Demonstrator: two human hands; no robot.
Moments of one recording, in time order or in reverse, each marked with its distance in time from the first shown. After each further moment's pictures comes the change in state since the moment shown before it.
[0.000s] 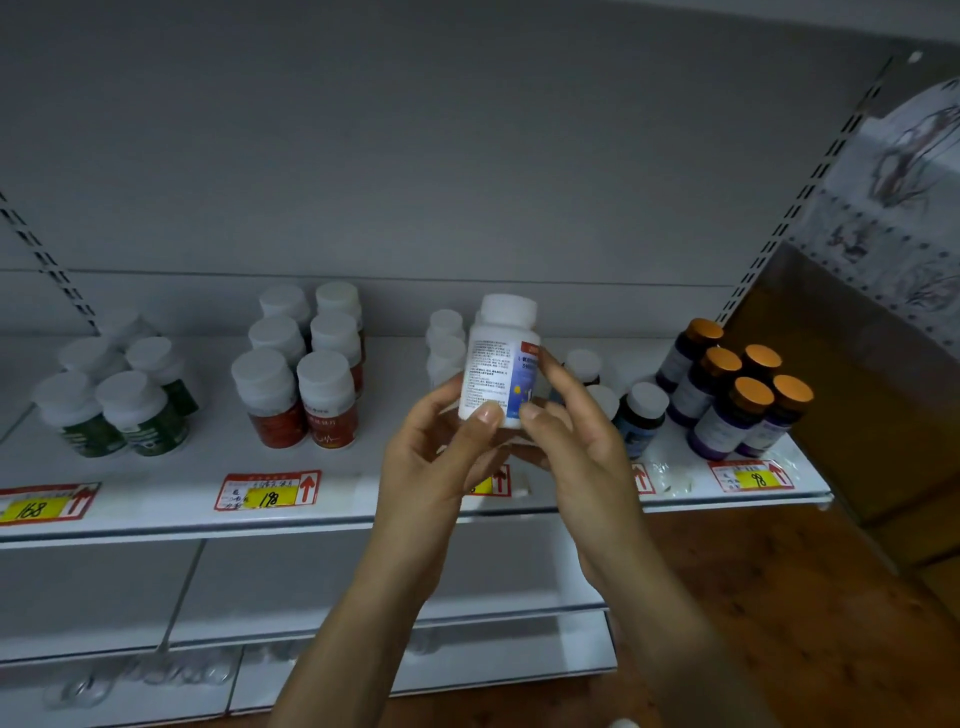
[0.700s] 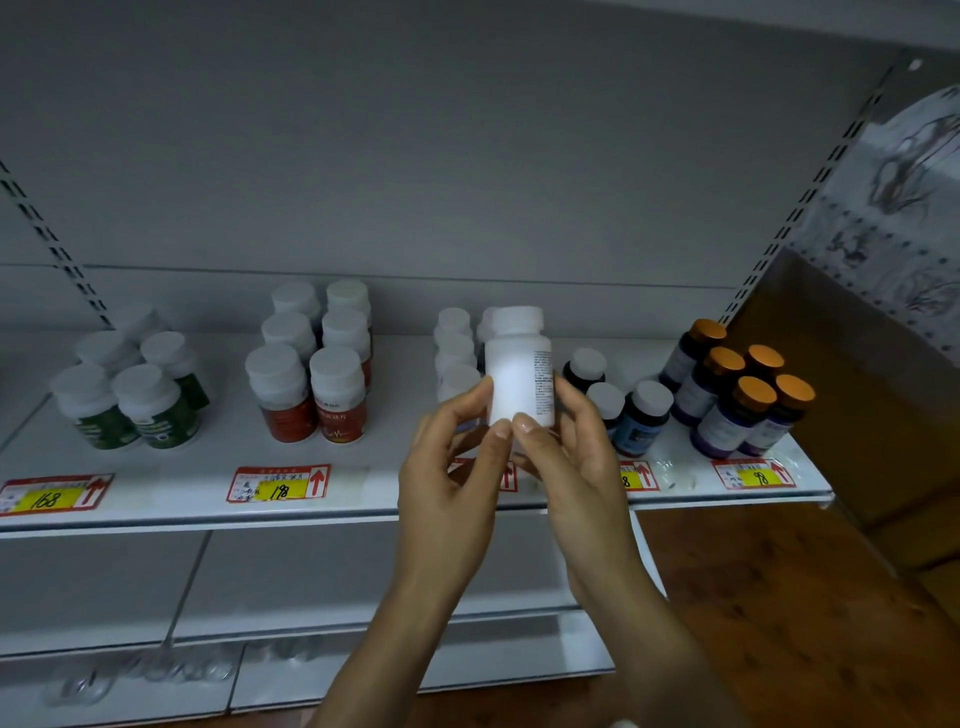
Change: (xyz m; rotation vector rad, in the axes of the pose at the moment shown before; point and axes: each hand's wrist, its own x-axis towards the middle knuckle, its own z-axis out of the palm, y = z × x) left_hand -0.013 -0.015 -0.003 0.394 0.070 0.308; right_hand -0.015 0.012 0.013 0.057 0.099 0.024
